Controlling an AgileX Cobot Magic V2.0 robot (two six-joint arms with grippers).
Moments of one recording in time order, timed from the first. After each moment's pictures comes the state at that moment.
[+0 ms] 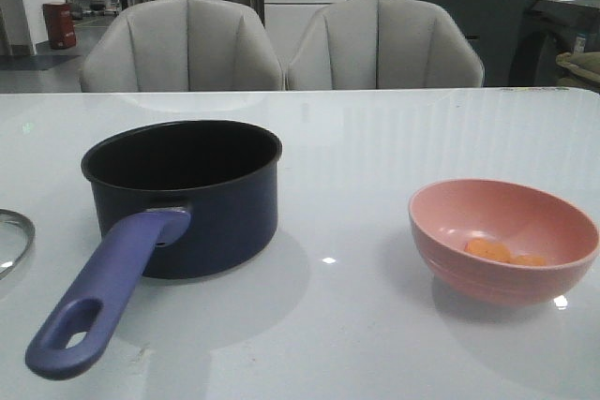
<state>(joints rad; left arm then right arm) -0.13 0.11 -0.45 0.01 0.62 -0.03 0.08 -0.01 0.03 -0.03 0.01 0.00</state>
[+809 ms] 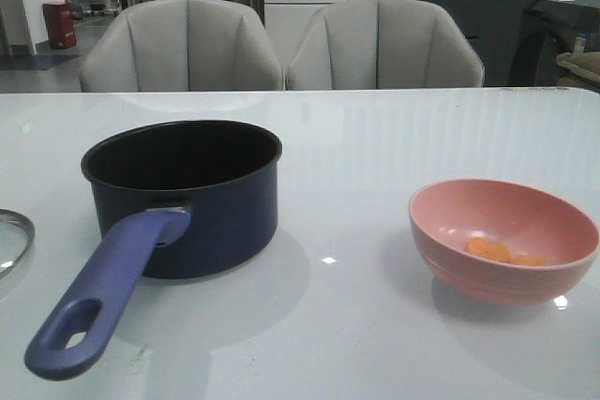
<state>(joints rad) -0.13 0.02 -0.38 0.01 0.54 -0.03 0.08 -0.01 0.03 -0.15 0.00 -0.05</state>
